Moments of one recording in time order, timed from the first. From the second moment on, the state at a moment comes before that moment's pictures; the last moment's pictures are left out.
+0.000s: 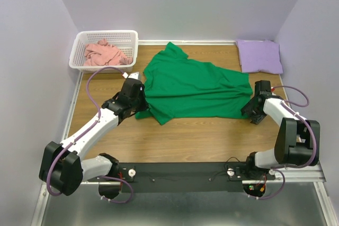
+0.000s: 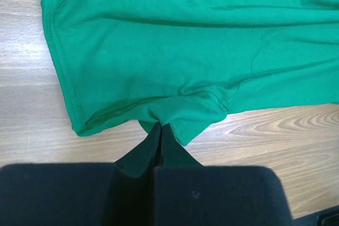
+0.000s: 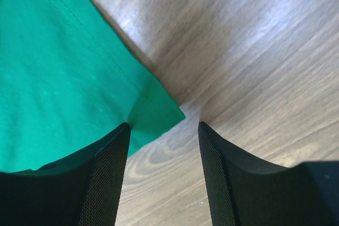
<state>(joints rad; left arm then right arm) -0.48 1.17 0.79 -0.39 -0.07 -0.59 -0.12 1.42 0.73 -0.54 0.17 0.73</state>
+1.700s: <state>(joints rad) -0.26 1.02 1.81 -0.45 -0.38 -0.34 -0.10 1.17 1.81 -0.50 0.15 0.44</state>
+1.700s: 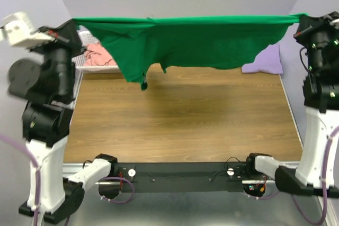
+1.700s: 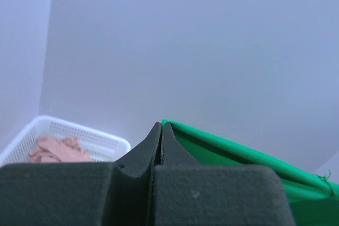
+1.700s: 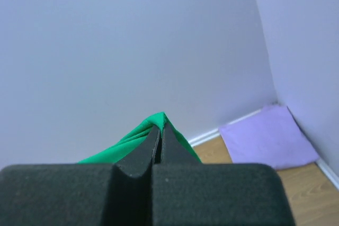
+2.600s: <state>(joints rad) -0.26 1.17 1.42 -0.26 -0.37 -0.07 -0.02 1.16 1.44 -0.43 0.12 0.21</state>
